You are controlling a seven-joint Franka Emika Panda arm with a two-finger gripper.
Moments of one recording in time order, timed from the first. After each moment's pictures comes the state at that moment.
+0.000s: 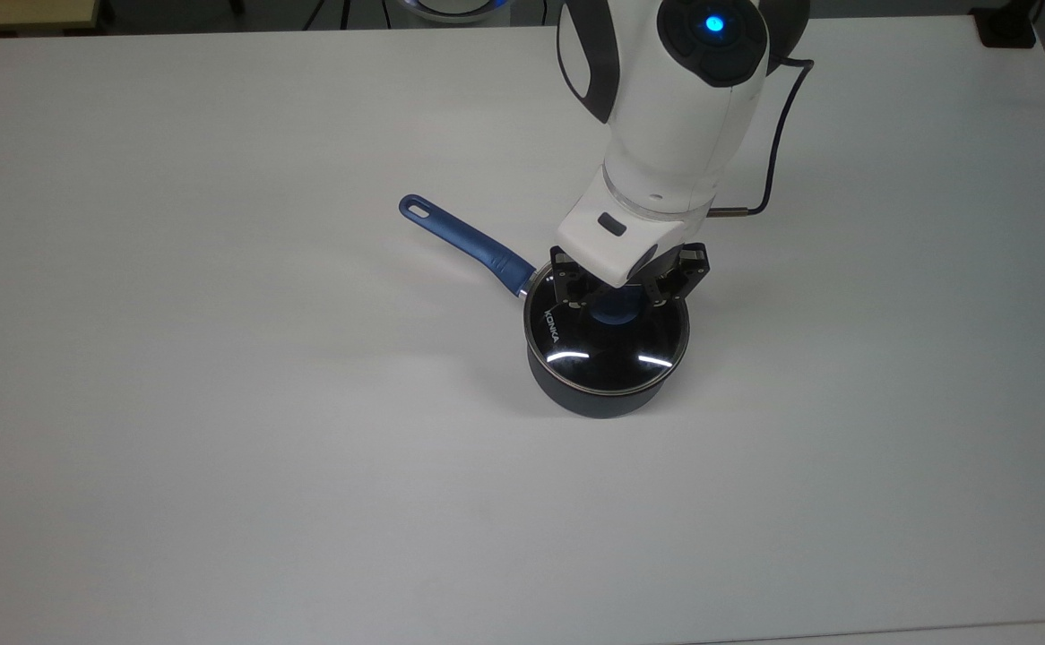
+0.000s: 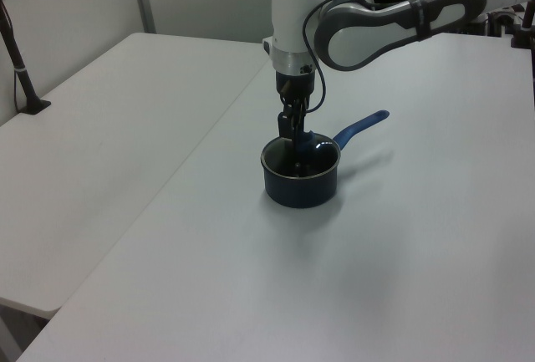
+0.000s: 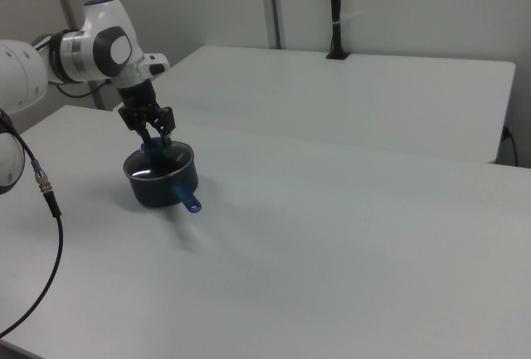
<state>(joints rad) 0.33 0.60 -0.03 -1.23 -0.08 1.89 0.24</state>
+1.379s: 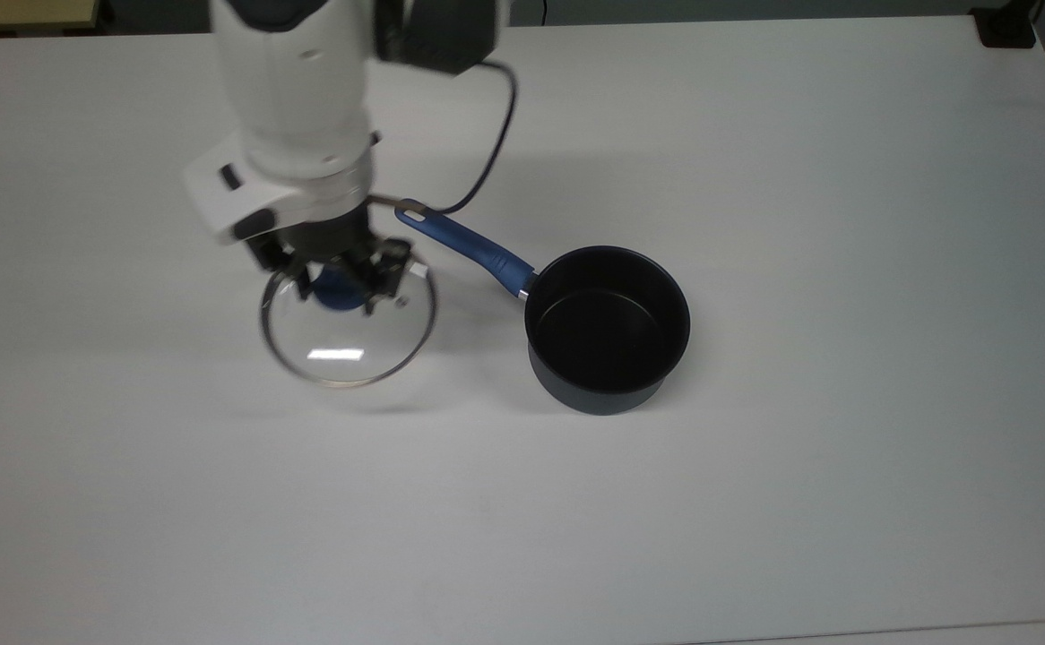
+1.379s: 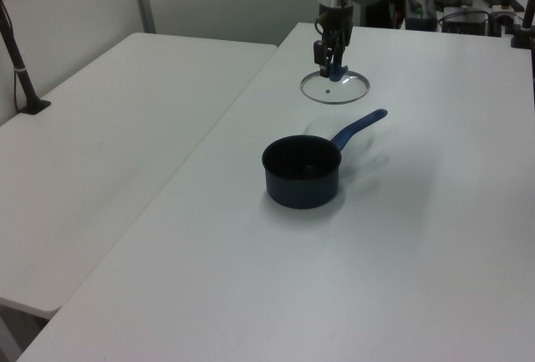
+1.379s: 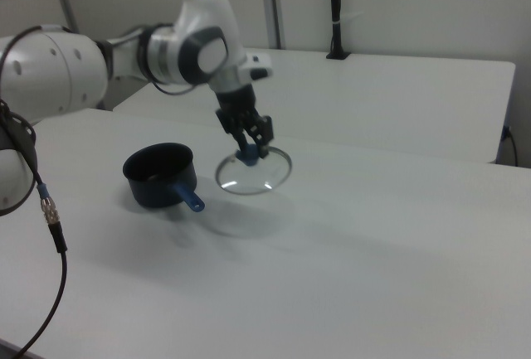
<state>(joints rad) -0.02 0.48 -0.05 -1.37 -0.06 1.98 0.14</state>
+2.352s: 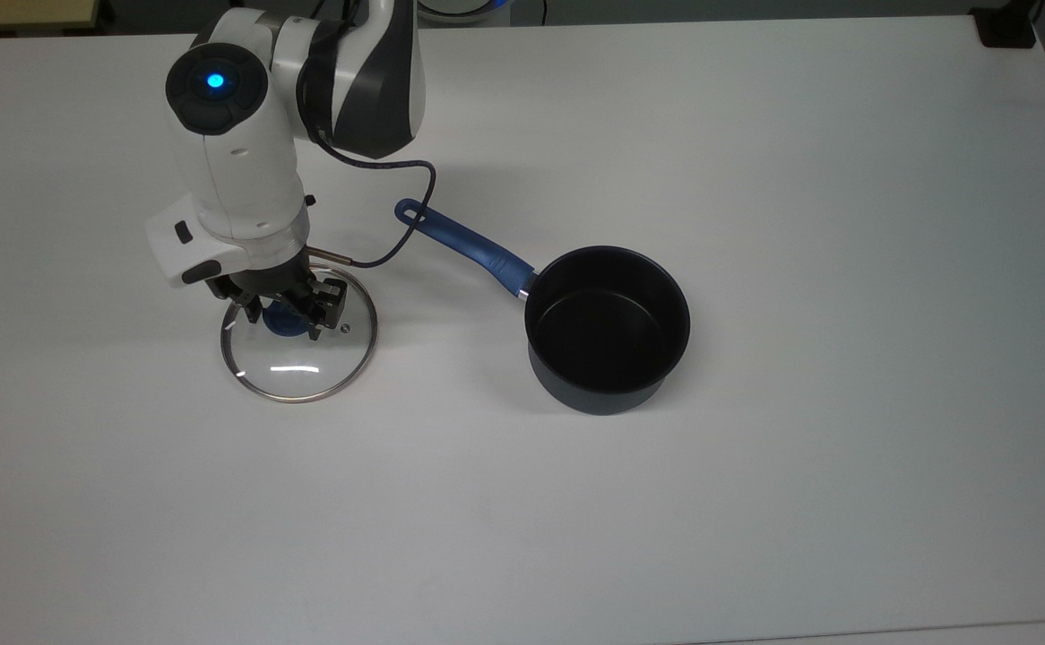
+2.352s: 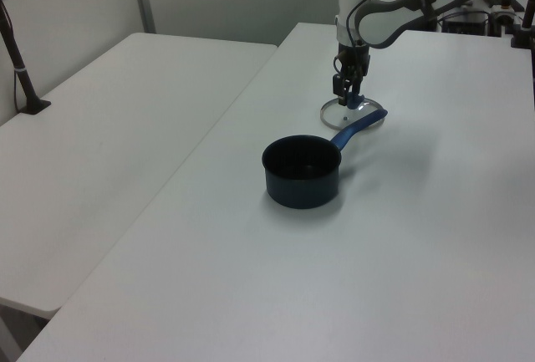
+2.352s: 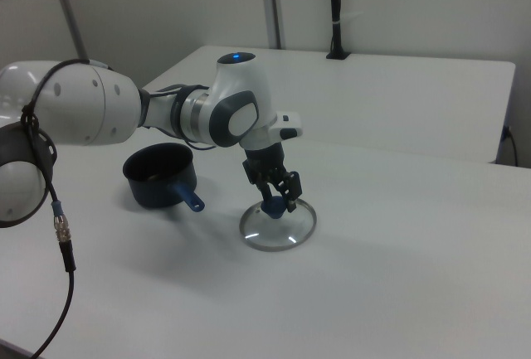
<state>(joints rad) -0.12 0.51 -0.05 -1.59 -0.09 2.19 0.11</state>
